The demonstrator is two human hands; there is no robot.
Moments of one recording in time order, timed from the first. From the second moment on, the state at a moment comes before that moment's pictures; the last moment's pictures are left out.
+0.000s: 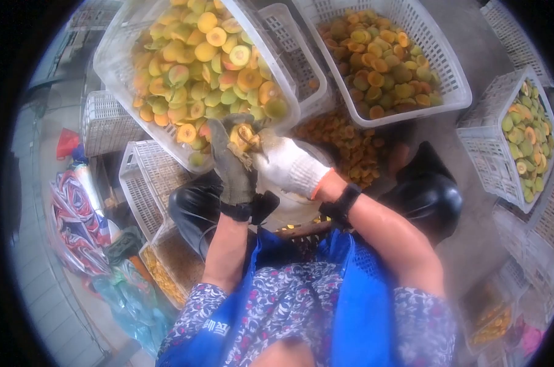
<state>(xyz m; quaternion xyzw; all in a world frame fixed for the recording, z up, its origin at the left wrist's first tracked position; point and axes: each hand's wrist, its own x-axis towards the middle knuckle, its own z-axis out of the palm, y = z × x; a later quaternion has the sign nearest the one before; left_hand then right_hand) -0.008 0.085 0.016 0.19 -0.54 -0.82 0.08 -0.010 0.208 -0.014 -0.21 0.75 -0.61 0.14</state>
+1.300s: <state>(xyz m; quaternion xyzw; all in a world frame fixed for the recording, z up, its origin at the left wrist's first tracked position) -0.072 0.029 -0.008 -0.17 -0.92 -0.34 -0.11 0.007 0.244 -0.040 -0.36 0.80 -0.25 0.40</state>
